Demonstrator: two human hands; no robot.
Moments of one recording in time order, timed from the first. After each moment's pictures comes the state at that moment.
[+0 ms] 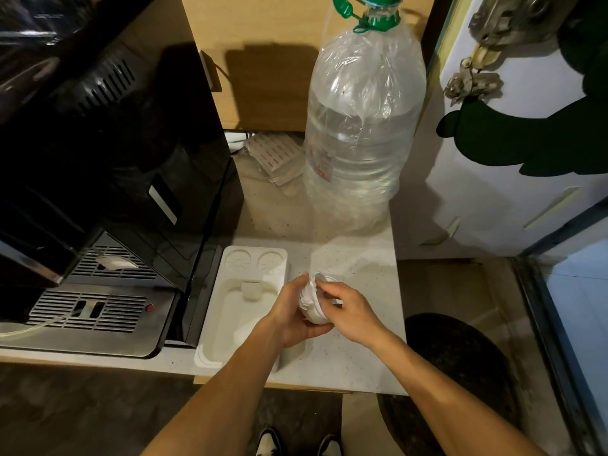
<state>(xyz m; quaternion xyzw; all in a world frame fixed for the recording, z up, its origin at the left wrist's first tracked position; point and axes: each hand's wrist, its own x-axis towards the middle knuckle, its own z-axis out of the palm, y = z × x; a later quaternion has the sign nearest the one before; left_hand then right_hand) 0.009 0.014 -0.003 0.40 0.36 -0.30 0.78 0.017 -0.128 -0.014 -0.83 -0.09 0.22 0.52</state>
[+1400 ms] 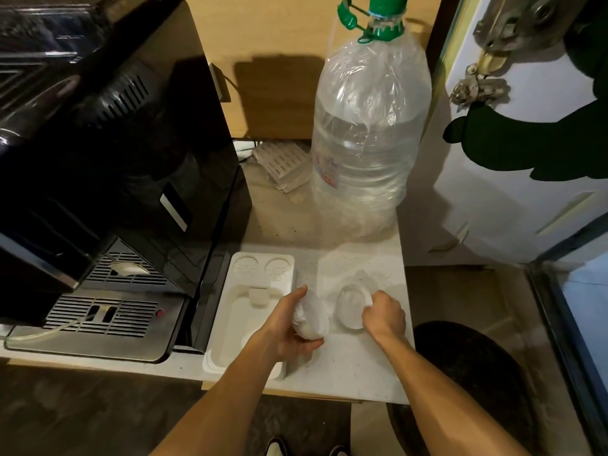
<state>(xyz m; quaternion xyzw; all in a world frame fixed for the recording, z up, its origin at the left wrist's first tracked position) -0.004 0.034 -0.008 0.42 0.43 -0.28 0.75 0.045 -0.154 -0.069 -0.95 0.16 0.16 0.23</state>
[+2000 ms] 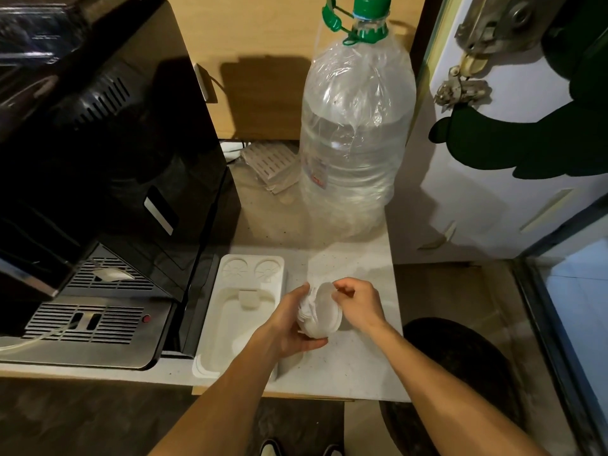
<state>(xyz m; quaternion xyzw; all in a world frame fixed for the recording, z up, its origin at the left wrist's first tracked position) 0.008 0.014 -0.007 0.45 0.39 -0.33 0.73 0.048 -0.143 -0.042 -0.85 0.05 0.14 0.50</state>
